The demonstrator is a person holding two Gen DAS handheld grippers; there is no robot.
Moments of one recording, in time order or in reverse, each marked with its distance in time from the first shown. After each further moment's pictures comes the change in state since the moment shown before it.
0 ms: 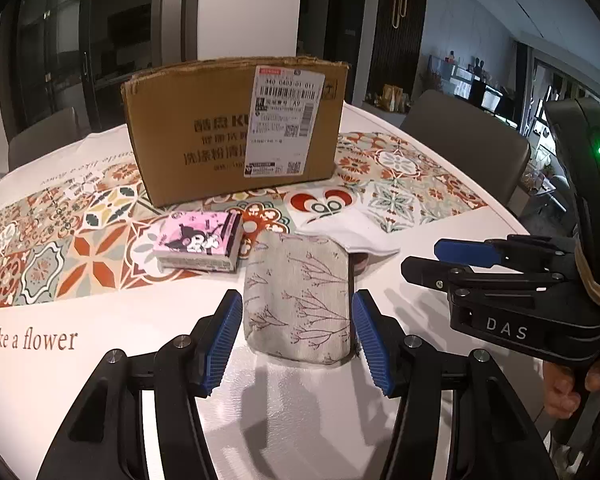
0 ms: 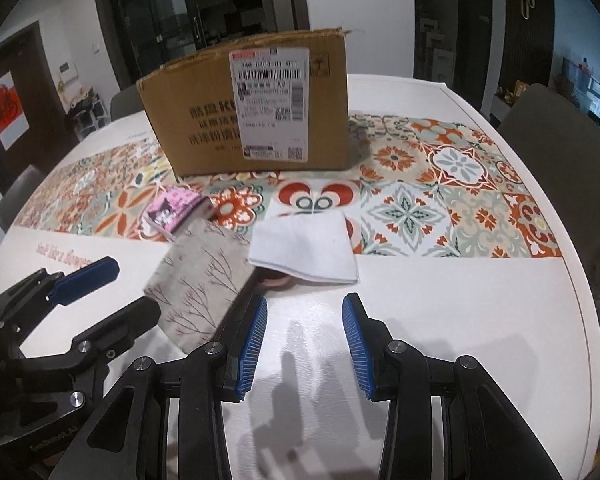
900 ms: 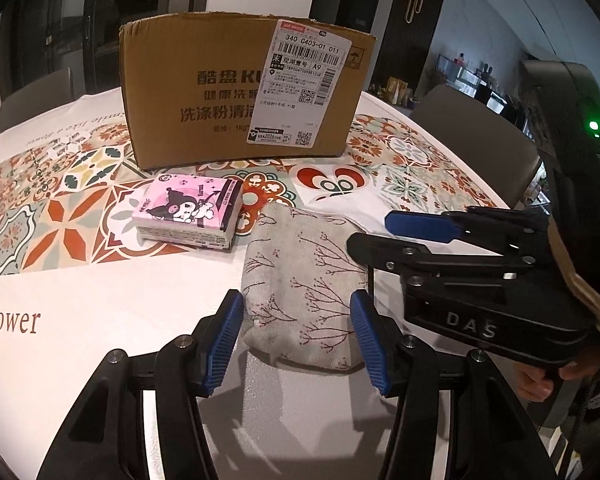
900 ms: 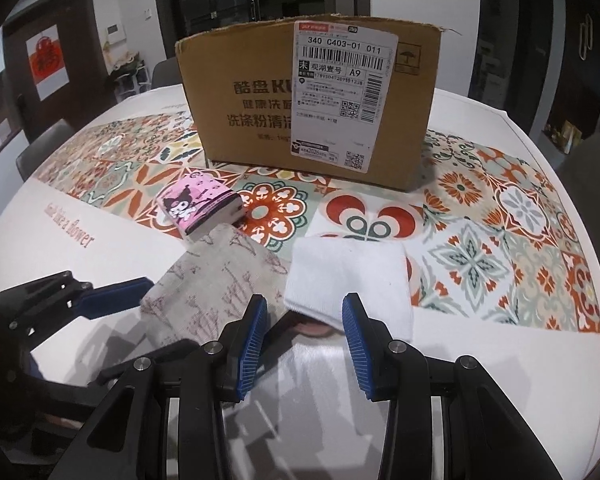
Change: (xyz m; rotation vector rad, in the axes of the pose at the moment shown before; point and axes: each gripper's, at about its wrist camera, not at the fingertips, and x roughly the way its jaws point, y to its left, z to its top) left arm 0.034 0.018 -0.005 -0.088 0.059 -0.056; right arm 0.043 0.025 0.023 -0.182 -0.007 0.103
